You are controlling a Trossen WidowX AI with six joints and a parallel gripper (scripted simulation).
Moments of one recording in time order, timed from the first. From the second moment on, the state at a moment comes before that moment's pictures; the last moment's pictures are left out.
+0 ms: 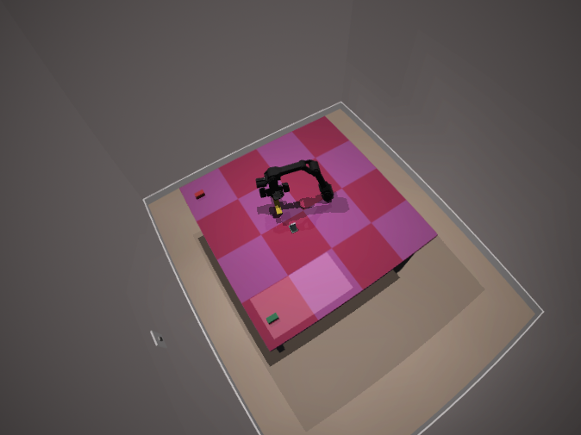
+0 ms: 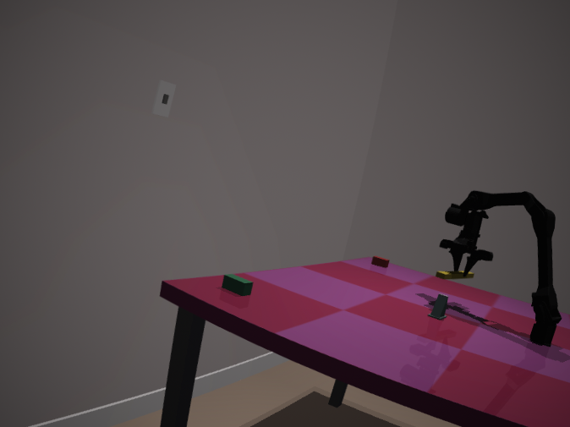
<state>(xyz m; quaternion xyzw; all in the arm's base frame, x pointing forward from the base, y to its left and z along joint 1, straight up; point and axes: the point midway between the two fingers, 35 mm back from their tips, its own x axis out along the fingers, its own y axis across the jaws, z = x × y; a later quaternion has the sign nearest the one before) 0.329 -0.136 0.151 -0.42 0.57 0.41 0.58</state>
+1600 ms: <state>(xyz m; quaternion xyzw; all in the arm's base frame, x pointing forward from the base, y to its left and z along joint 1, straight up) 0.329 0.023 0.167 -0.47 0.53 0.46 0.54</state>
